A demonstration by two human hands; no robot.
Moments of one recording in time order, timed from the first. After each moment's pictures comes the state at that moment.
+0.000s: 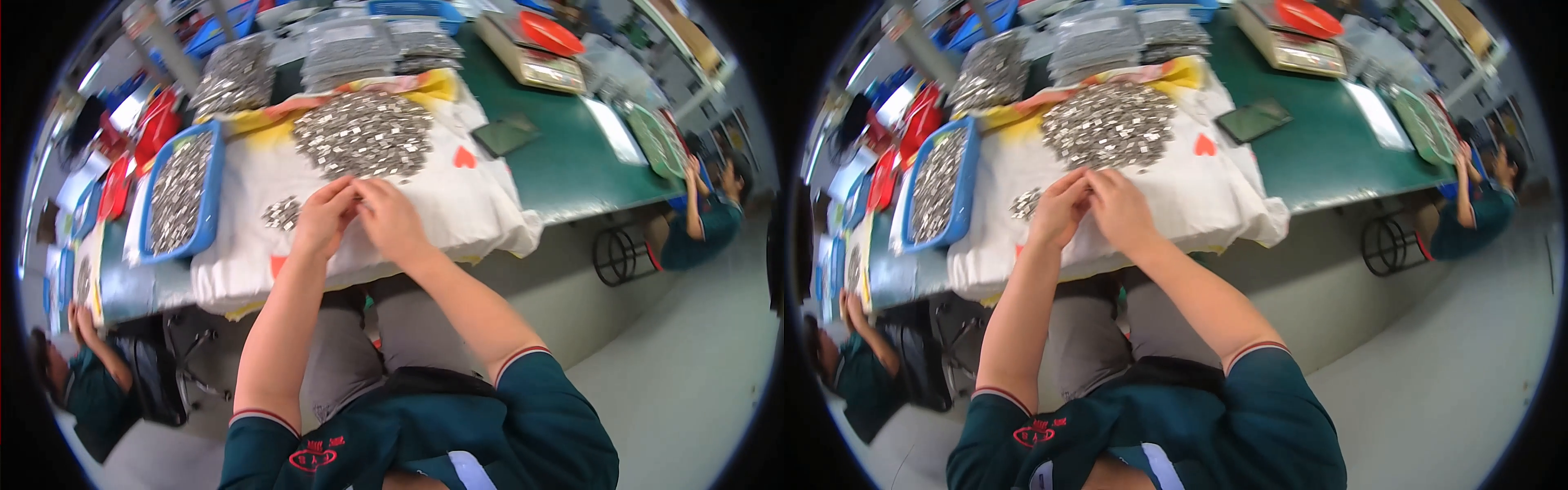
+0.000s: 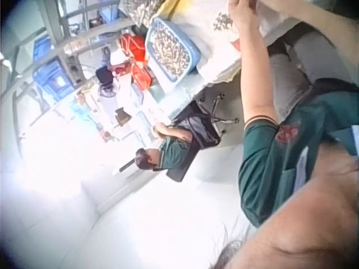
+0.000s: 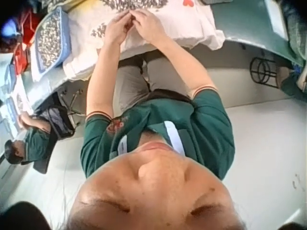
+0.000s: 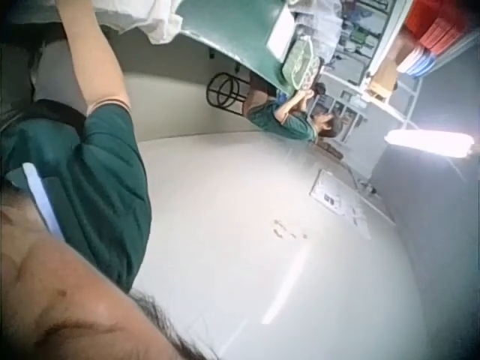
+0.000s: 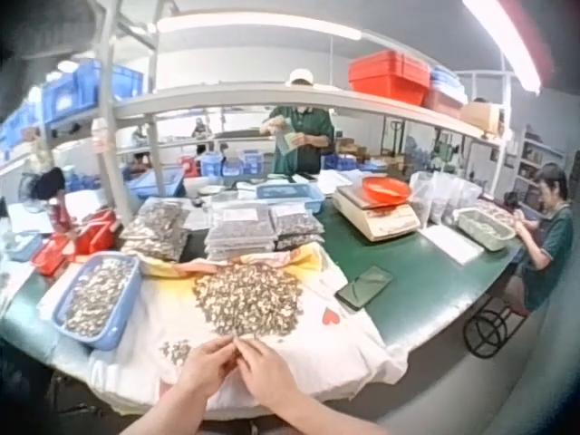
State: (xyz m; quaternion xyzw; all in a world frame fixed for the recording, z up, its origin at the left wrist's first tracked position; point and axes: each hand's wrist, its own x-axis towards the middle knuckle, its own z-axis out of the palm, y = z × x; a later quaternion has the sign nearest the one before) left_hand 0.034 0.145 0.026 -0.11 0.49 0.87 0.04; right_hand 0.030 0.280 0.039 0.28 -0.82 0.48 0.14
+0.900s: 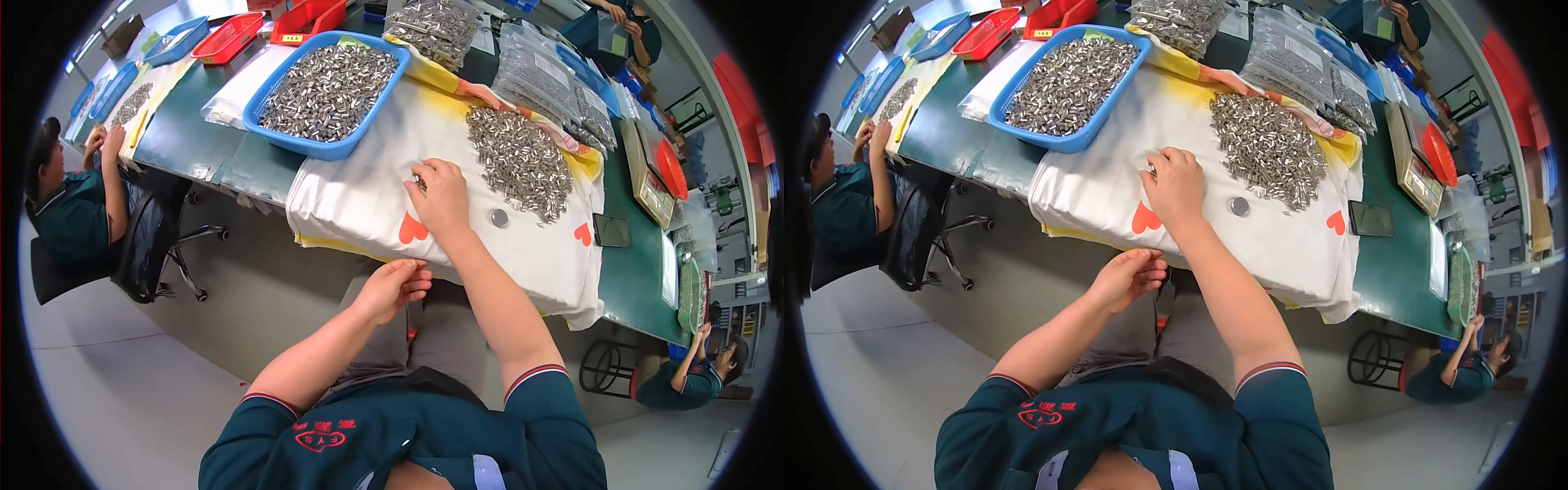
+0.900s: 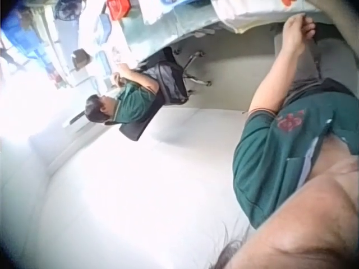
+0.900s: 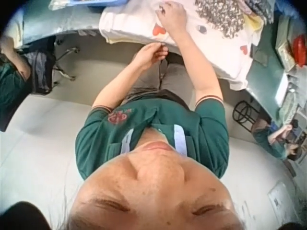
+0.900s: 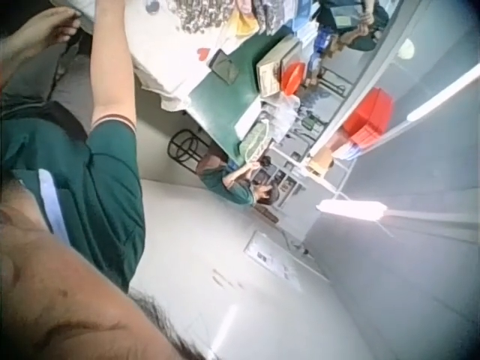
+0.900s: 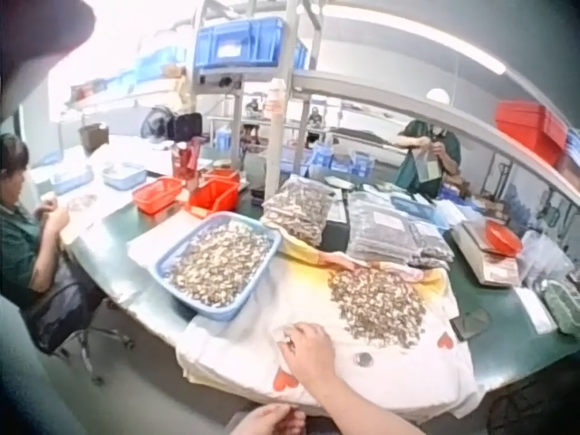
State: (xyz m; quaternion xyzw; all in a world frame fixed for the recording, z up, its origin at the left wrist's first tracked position) left_hand 0.186 0.101 -0.019 -0.28 0.30 0.91 0.08; right_hand 0.029 0.138 0.018 0.41 -0.85 0.30 0.12
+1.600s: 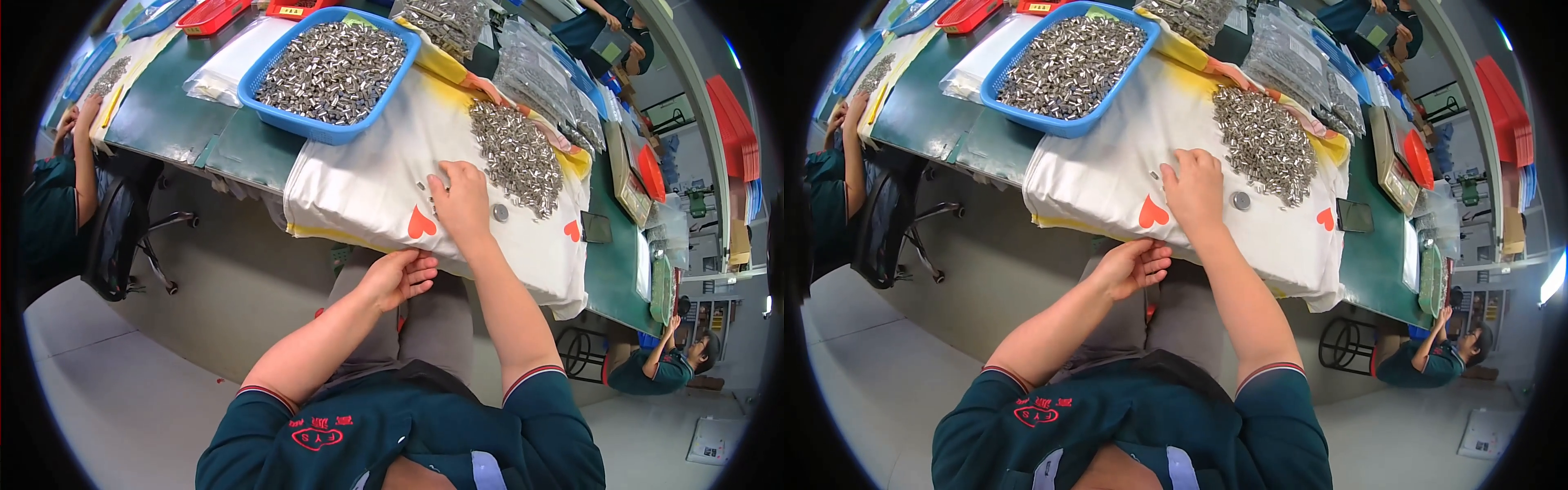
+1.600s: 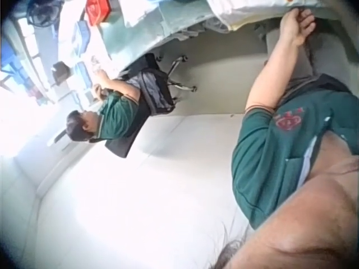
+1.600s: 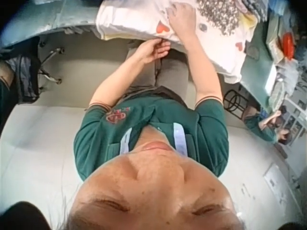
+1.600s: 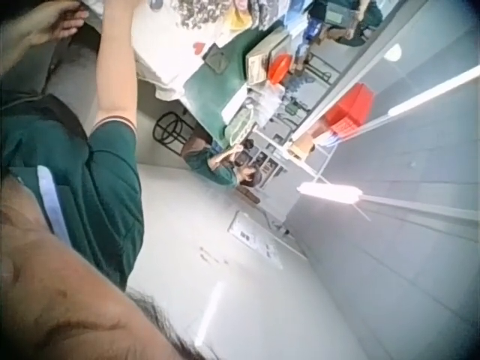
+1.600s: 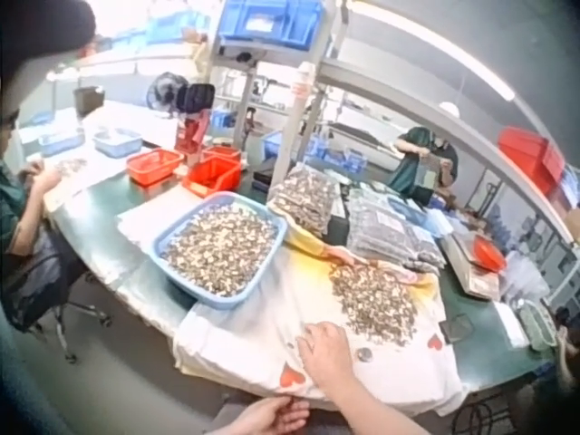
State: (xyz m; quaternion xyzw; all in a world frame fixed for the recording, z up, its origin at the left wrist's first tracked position) left_hand 0.177 0.090 -0.027 -0.26 0.18 0.94 0.16; right_hand 0.037 0.153 0.025 0.35 -0.89 0.24 0.13
